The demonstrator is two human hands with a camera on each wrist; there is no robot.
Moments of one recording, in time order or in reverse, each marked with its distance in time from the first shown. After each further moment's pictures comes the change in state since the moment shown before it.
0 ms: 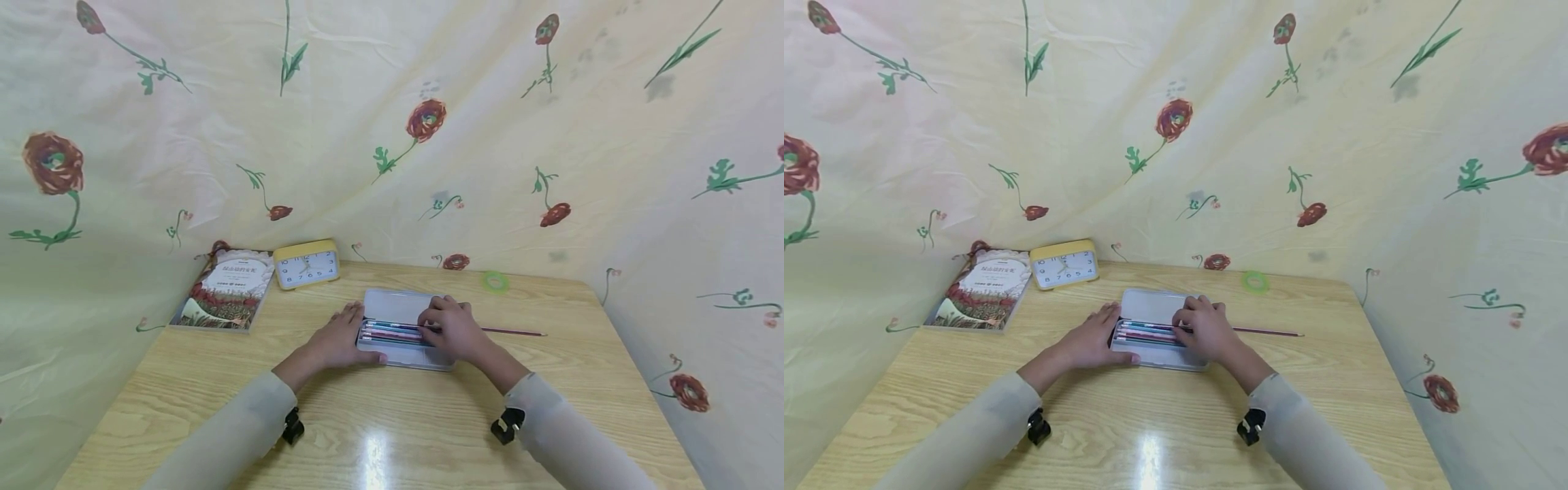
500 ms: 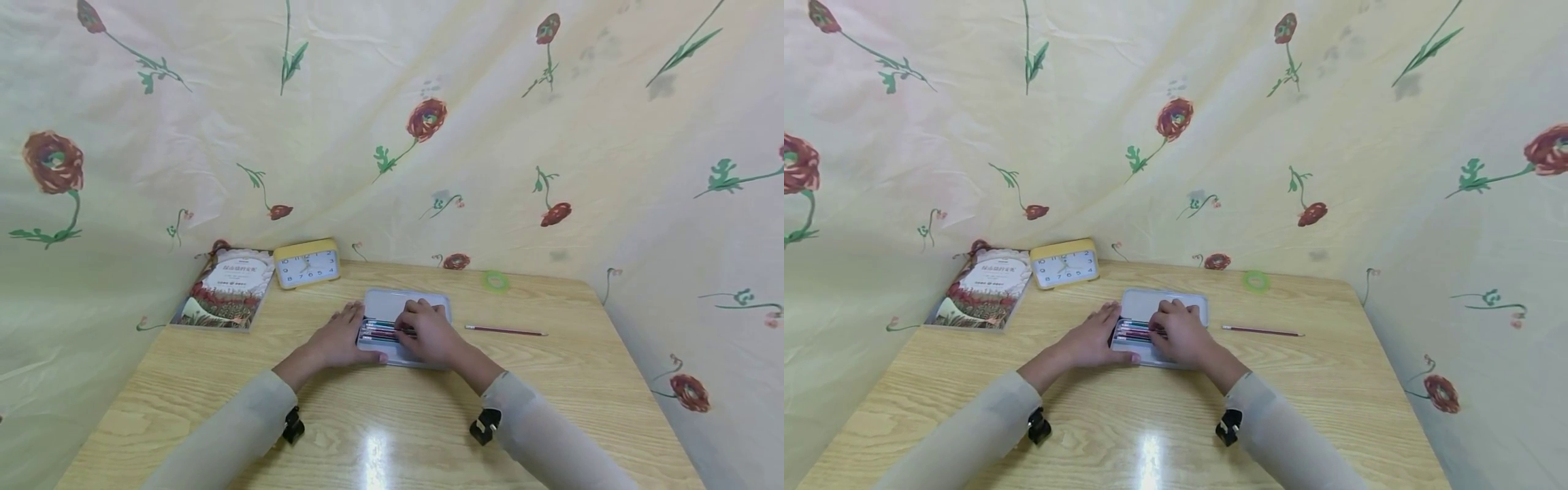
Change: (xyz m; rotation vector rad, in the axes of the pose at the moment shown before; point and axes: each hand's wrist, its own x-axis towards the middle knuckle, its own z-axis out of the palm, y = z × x) left_hand 0.000 -0.001 0.000 0.018 0.004 -0.005; right_hand 0.020 -0.034 0.021 0.000 -0.031 -0.068
